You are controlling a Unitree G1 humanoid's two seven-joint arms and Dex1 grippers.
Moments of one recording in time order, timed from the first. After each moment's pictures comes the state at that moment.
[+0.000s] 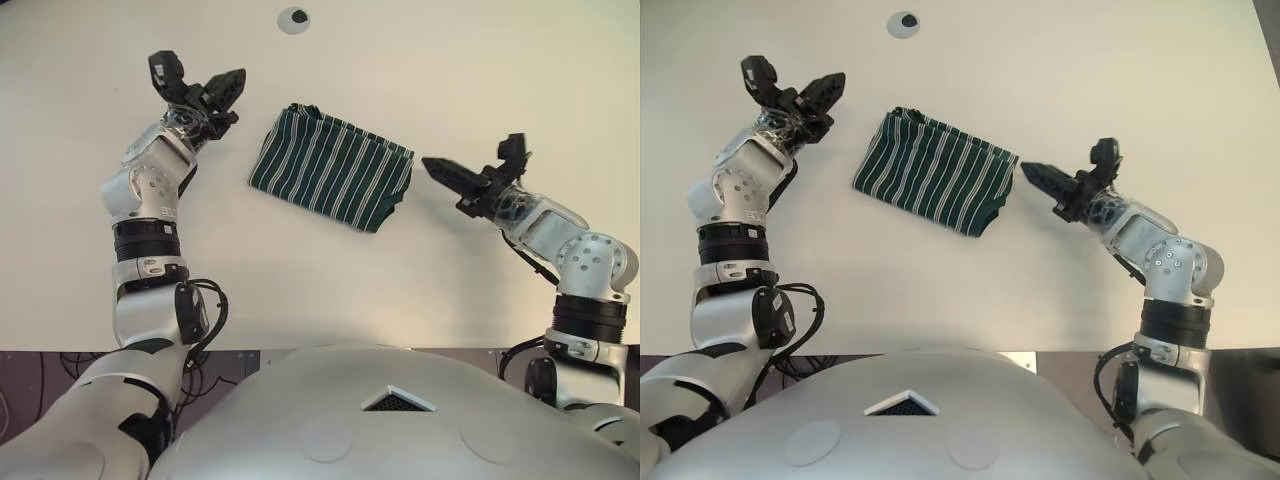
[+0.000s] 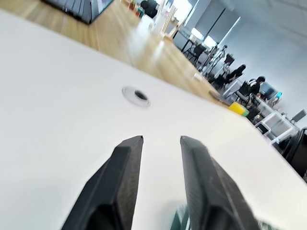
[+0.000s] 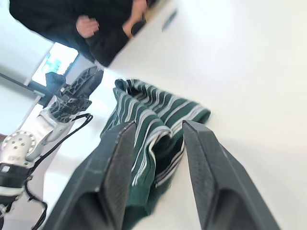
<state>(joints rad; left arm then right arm) -0.42 0.28 0.29 0.41 -0.59 0.45 -0.54 0.00 -0.40 -0.23 -0.10 0.92 0.85 0.53</state>
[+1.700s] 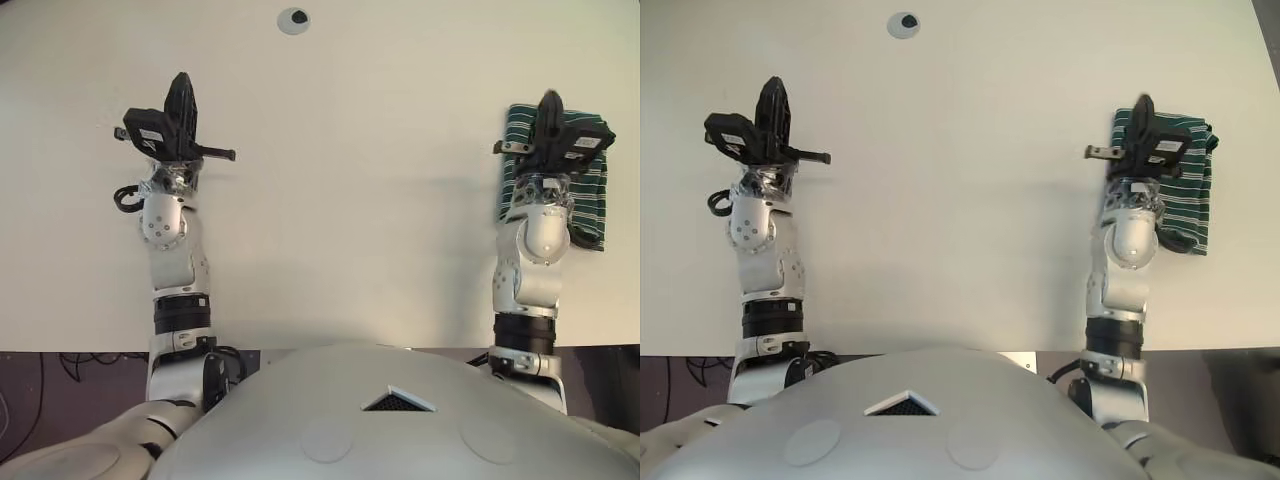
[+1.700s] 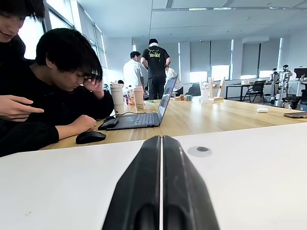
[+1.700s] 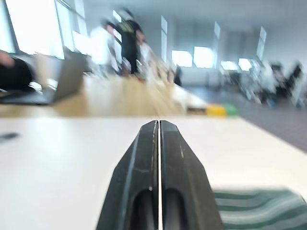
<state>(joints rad) 0.01 0.15 0.16 0.10 -0.11 -0.31 -0.25 0.12 -0.16 -0.08 -0.13 0.08 -0.24 0.03</state>
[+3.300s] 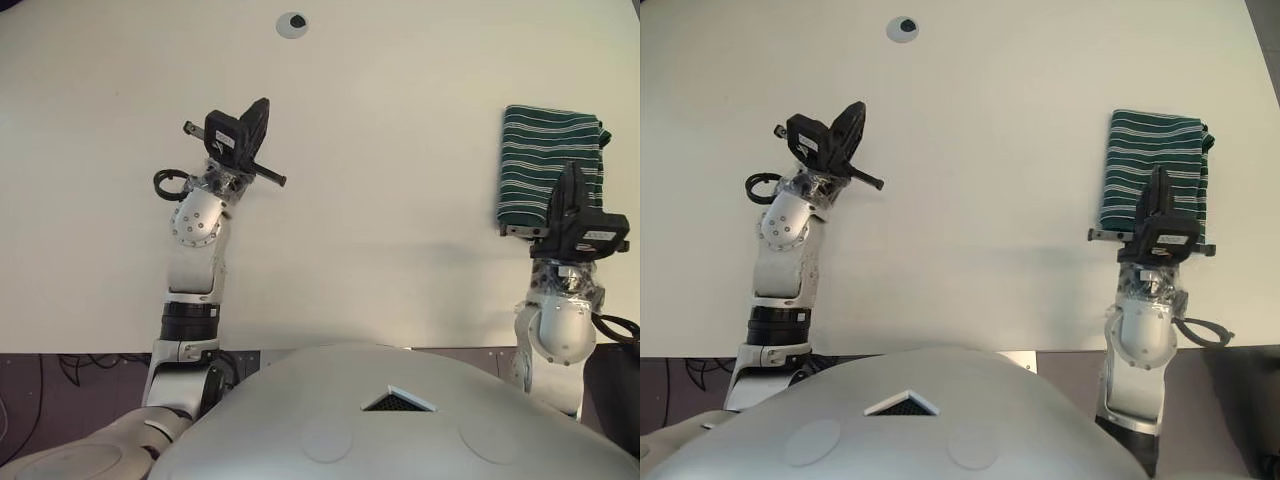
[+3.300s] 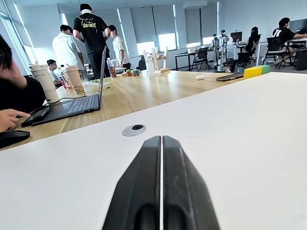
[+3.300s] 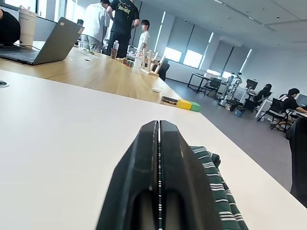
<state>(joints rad) 0.01 0.20 -0.04 -0.04 -0.06 -0.05 -0.35 0.60 -0.12 -0.14 -0.54 -0.09 -0.15 0.00</state>
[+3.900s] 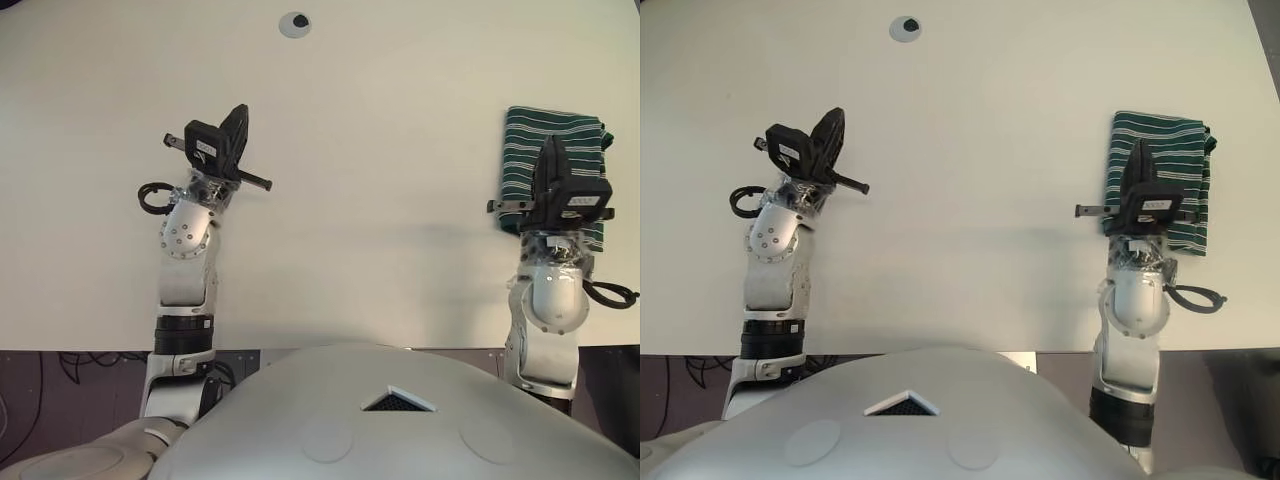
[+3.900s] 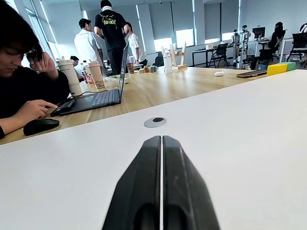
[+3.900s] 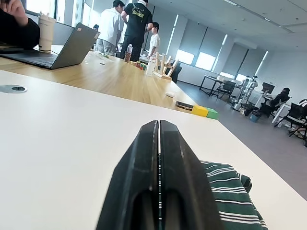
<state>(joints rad) 0.08 0.20 0.02 -0.10 -0.06 -0.04 -0.30 0.44 -0.14 -0.10 -0.50 -0.12 -0.03 0.04</state>
